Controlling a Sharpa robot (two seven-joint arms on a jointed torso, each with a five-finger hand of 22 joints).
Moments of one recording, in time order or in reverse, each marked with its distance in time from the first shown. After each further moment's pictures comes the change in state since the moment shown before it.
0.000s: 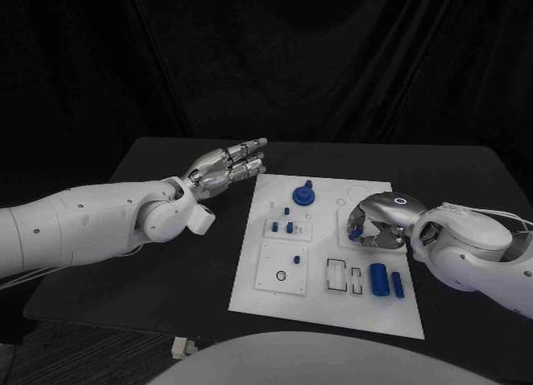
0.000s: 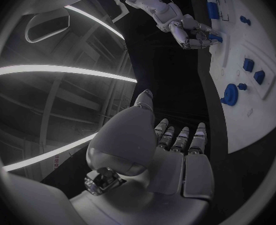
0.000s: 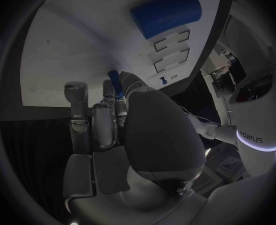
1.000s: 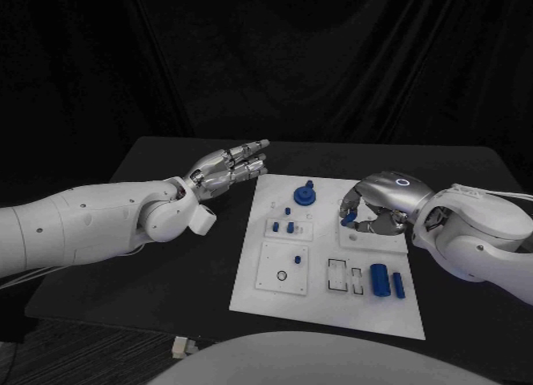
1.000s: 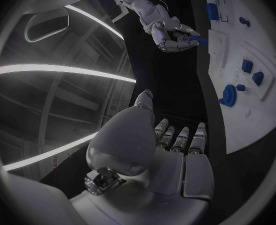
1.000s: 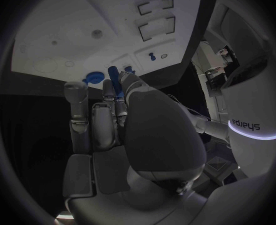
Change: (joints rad) left arm -0.002 0.004 0.000 -0.004 0.000 0.005 -0.010; left_hand 0.000 0.000 0.000 0.000 0.004 0.000 0.000 0.000 0.000 0.000 -0.001 0.000 0.000 0.000 0.000 0.000 0.000 0.000 0.000 0.000 0.004 0.001; right arm 0.105 -0.025 0.000 0.145 0.001 -0.007 -0.008; right_hand 0.000 0.000 0.008 -0.008 0.002 0.009 0.002 0.009 0.001 0.011 -0.004 0.000 -0.001 0.000 0.000 -0.005 -0.007 0.000 0.000 0.000 0.000 0.000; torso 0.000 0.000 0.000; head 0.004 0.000
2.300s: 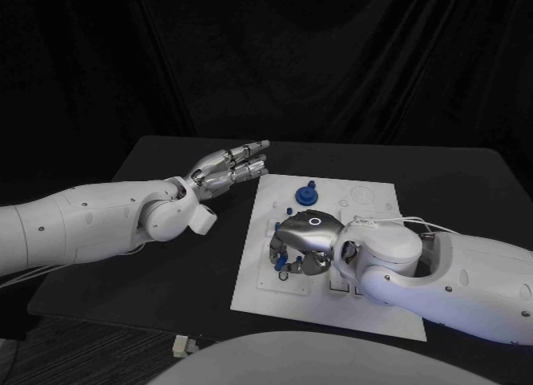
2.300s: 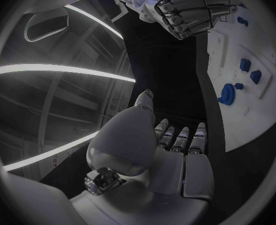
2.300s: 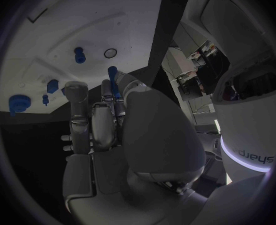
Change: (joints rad) left arm -0.001 -0.005 0.000 -0.002 0.000 0.003 -0.005; left_hand 0.004 0.004 0.000 -0.006 0.000 -0.004 0.004 0.000 0.000 0.000 0.000 0.000 0.000 0.000 0.000 0.000 0.000 0.000 0.000 0.000 0.000 0.000; right arm -0.125 0.304 -0.001 -0.057 -0.034 0.093 0.024; right_hand 0.035 -0.002 0.089 -0.025 -0.125 0.001 0.002 -0.014 0.000 0.014 0.004 -0.031 -0.014 0.000 0.000 -0.012 -0.010 0.000 -0.007 0.000 -0.008 0.000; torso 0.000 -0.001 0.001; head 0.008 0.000
